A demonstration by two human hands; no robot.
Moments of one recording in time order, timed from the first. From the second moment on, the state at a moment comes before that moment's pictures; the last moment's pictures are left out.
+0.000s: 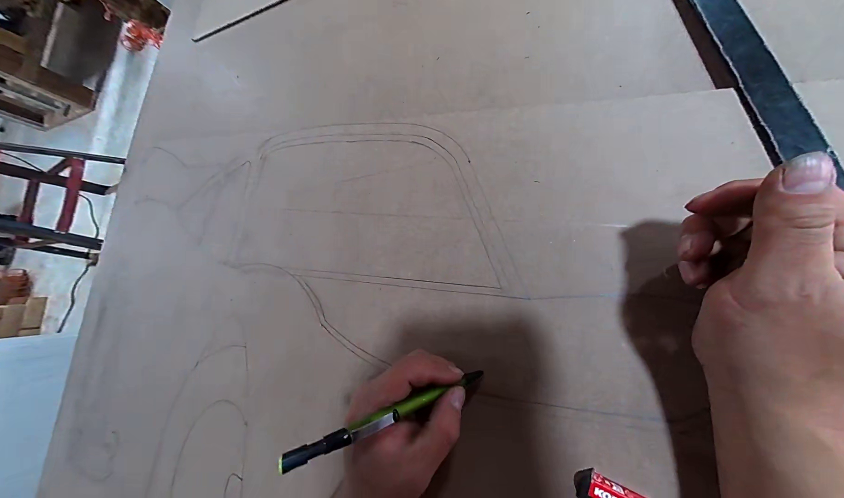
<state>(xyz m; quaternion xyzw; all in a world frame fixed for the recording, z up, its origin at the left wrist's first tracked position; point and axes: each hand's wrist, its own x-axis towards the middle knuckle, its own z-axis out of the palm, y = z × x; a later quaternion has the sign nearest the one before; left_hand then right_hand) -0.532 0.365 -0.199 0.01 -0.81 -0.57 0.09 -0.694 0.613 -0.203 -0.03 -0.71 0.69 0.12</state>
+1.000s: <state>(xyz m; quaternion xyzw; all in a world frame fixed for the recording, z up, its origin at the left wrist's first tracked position) -0.531 0.358 -0.201 0.09 -0.83 -0.54 0.15 -0.694 0.614 -0.207 -0.04 -0.71 0.69 0.12</state>
